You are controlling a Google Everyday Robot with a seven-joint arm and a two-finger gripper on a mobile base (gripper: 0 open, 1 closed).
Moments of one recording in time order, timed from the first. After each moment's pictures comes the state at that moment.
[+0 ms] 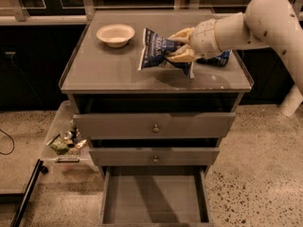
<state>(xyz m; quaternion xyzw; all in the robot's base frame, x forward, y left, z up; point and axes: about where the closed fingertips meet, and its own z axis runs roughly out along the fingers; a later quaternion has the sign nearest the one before) 0.684 -0.094 0.910 -0.66 0.55 0.09 0.50</state>
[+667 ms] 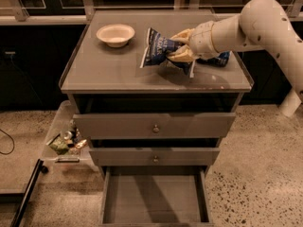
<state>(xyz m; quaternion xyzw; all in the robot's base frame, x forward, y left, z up) 0.708 -0.100 0.895 -0.63 0.59 0.07 0.50</state>
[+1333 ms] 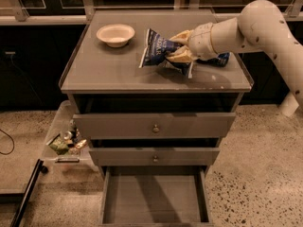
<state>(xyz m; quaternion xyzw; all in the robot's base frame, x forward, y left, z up) 0.714 -0.098 0.891 -0.63 0.58 0.08 0.51</state>
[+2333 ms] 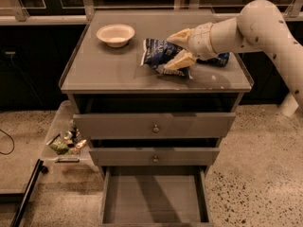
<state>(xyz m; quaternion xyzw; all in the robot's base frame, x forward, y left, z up) 0.714 -0.098 0.891 -0.63 0.58 0.08 0.51</state>
